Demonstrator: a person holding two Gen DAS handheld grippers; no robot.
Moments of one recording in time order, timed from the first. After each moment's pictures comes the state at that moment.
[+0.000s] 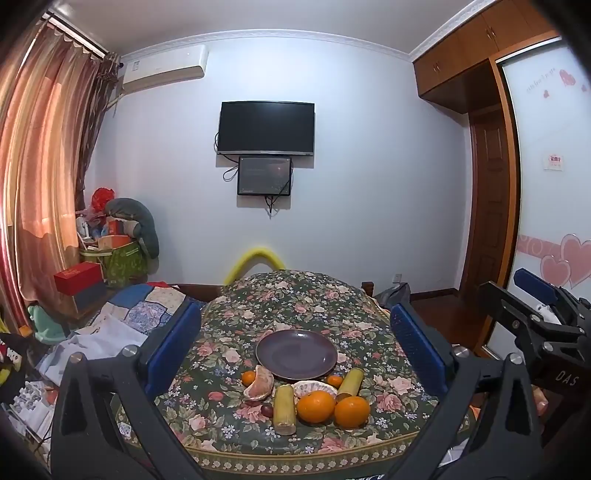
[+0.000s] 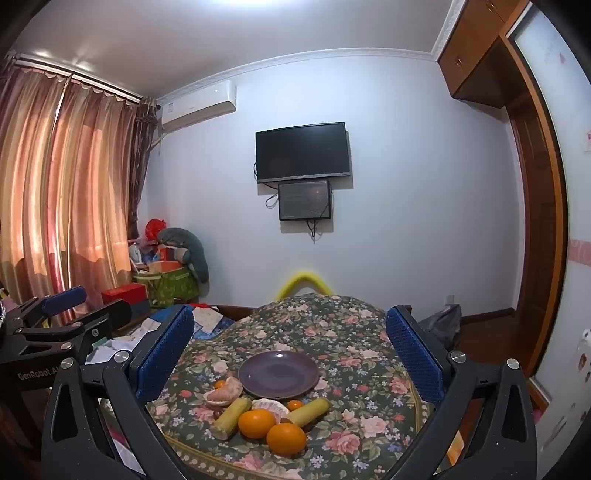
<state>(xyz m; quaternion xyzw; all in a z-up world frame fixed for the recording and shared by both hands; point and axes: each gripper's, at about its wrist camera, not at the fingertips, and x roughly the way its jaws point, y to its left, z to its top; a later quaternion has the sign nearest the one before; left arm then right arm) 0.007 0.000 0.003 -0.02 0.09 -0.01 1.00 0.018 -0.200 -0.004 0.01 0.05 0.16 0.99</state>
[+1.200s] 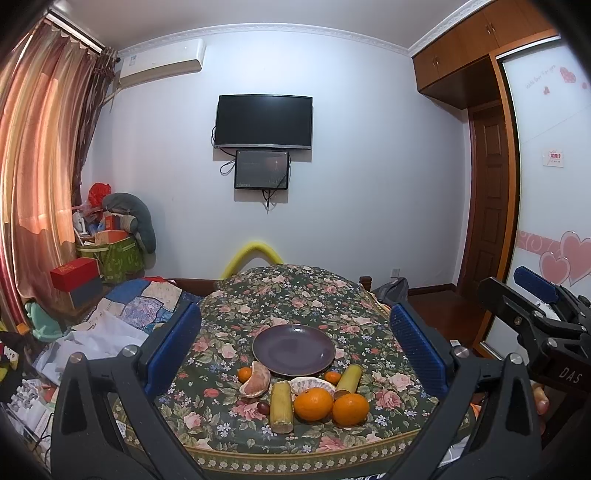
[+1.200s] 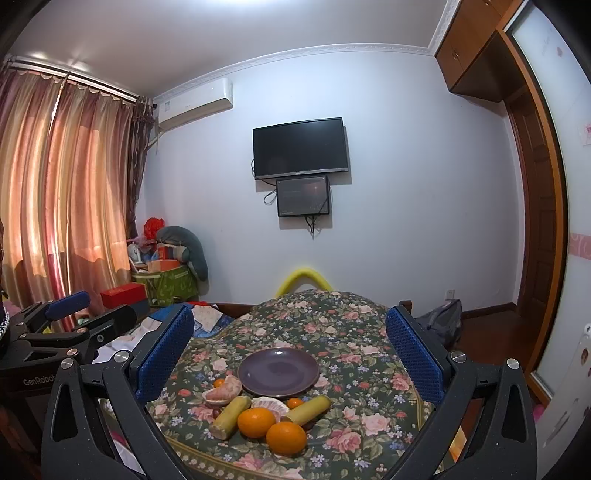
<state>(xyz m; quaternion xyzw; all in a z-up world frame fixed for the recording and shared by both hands) 0.017 0.001 -0.001 -0.02 0.10 -0.01 0.99 0.023 -0.201 -0.006 0.02 0.06 0.16 0.99</state>
